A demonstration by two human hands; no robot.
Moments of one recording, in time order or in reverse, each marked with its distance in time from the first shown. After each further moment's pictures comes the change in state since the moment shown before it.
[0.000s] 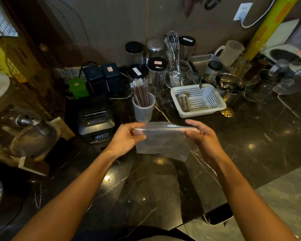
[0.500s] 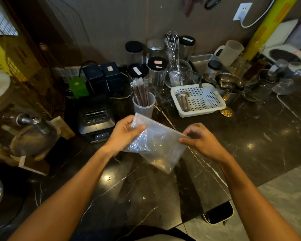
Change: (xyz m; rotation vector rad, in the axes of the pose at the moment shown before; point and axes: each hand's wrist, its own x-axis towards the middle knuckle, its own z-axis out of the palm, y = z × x) left_hand -0.005 0.012 -0.009 -0.183 0.010 0.095; right_hand 0.000 -0.010 -0.004 -0.729 -0.112 -0.164
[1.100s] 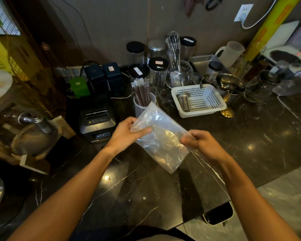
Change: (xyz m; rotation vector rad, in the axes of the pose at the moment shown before) left_hand 0.002 -0.009 0.003 0.101 0.031 -0.085; right_hand -0.005 0.003 0.006 0.361 -0.084 0.143
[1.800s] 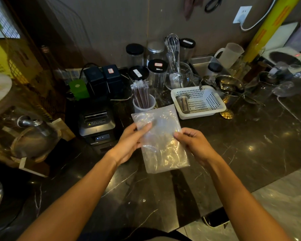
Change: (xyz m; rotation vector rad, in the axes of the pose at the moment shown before) left_hand 0.001 -0.006 0.018 -0.598 -0.198 -0.131; right_hand 0.007 -0.008 0.021 0.259 -0.021 0.007
